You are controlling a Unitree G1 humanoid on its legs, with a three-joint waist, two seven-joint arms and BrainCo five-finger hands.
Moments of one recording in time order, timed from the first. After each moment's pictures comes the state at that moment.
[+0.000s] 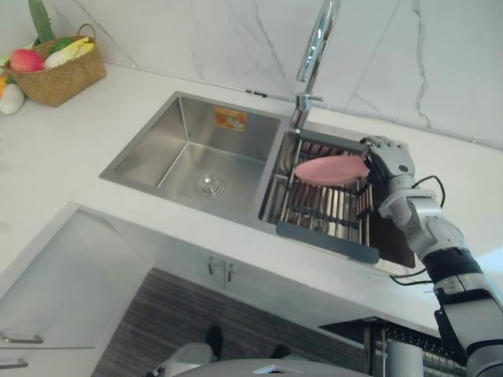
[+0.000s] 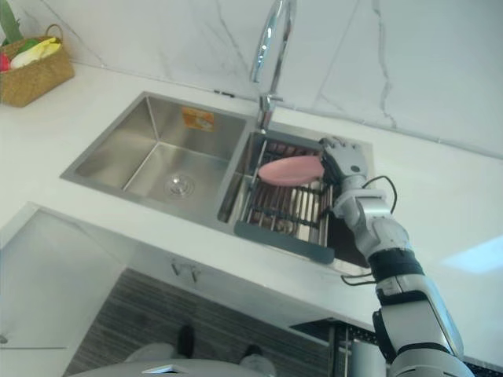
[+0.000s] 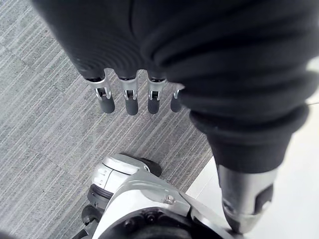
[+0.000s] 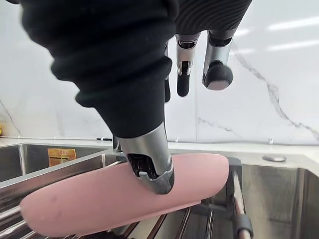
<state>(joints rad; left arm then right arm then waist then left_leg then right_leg) 0.31 0.18 0.01 0.84 -0.35 0.25 -0.07 -0.52 -0.75 0.18 0.56 -0.82 -0.16 -0.26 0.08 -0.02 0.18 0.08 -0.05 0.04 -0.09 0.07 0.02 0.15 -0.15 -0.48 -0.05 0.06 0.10</state>
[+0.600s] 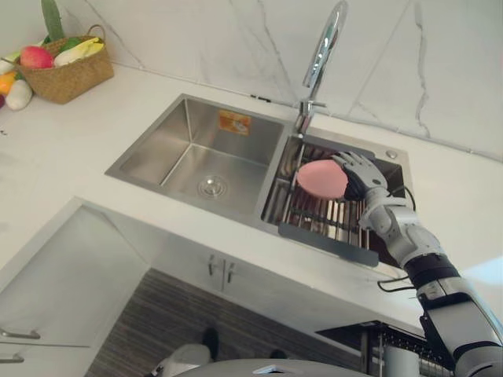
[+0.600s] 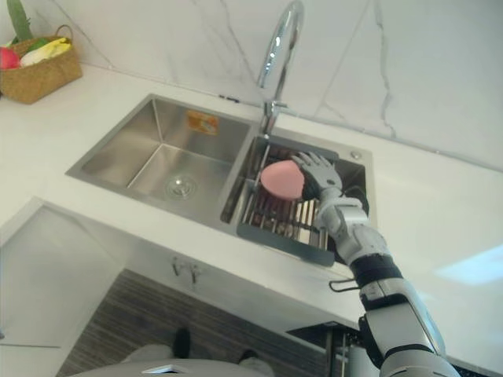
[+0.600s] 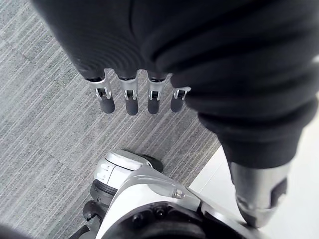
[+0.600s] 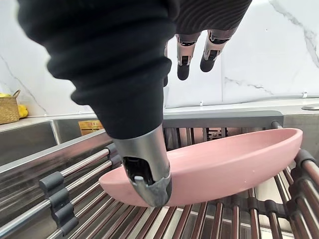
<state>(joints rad) 0.31 0.19 0.00 0.85 -0.35 0.25 -0.06 -0.51 -0.67 0.24 0.56 -0.77 -0.15 -0.15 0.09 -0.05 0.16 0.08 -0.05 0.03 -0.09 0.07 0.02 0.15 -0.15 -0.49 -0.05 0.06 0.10</state>
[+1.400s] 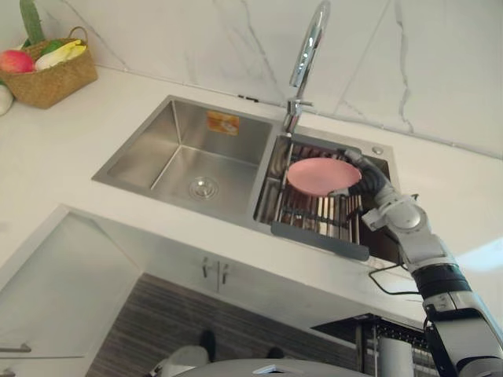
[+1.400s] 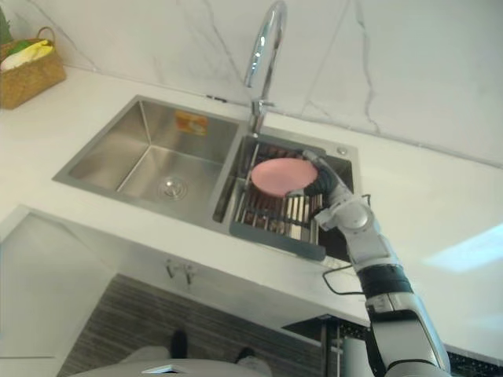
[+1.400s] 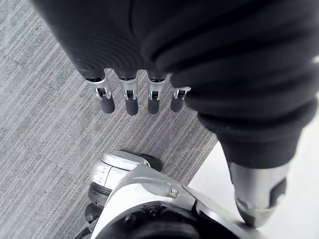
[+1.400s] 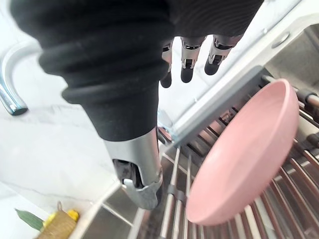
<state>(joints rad) 0.31 0.18 0.02 0.85 -0.32 0.25 -0.06 -0.39 -0.64 0.02 0.35 -0.02 -0.12 0.13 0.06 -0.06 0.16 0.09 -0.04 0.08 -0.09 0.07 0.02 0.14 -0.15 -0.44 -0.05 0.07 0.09</state>
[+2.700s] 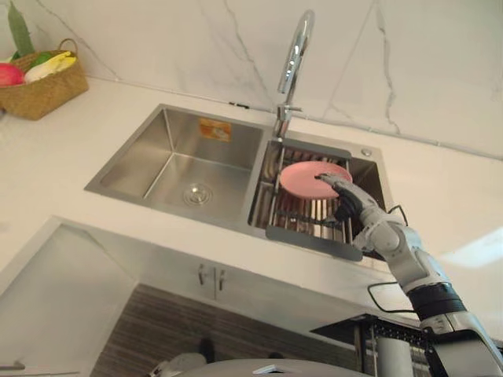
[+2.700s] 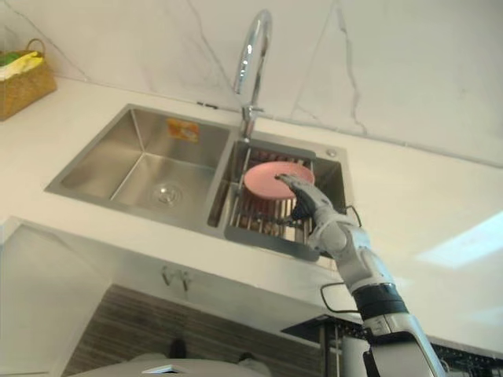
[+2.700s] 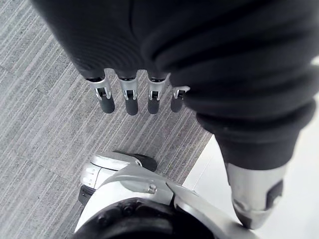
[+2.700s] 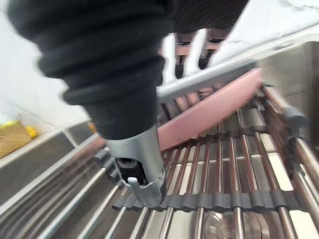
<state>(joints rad) 0.31 0.19 0.03 0.86 -0.31 0.25 -0.06 -0.29 -0.63 0.12 0.30 -0.56 -0.19 0.12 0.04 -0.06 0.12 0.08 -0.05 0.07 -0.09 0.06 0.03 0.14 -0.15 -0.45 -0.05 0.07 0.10</state>
